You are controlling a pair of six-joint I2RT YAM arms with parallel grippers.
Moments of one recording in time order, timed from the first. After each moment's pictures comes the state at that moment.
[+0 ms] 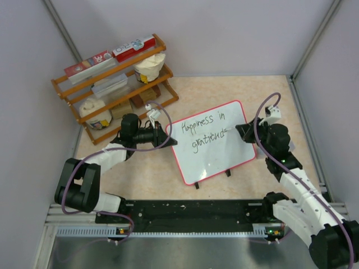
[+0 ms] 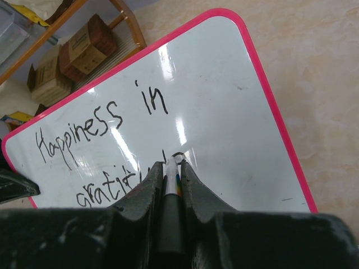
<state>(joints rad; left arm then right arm) -0.27 1.40 0.64 0.33 0.98 -0.32 0.26 0.82 0.53 0.06 -0.12 0.49</state>
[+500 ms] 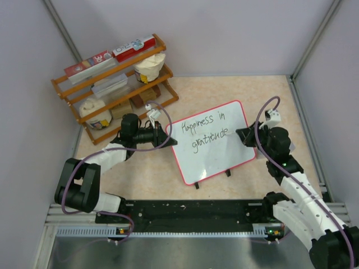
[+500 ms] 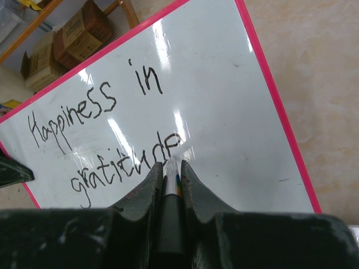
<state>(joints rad) -0.27 1.40 0.64 0.33 0.98 -0.32 0.26 0.77 0.50 0.00 -0.14 0.49</state>
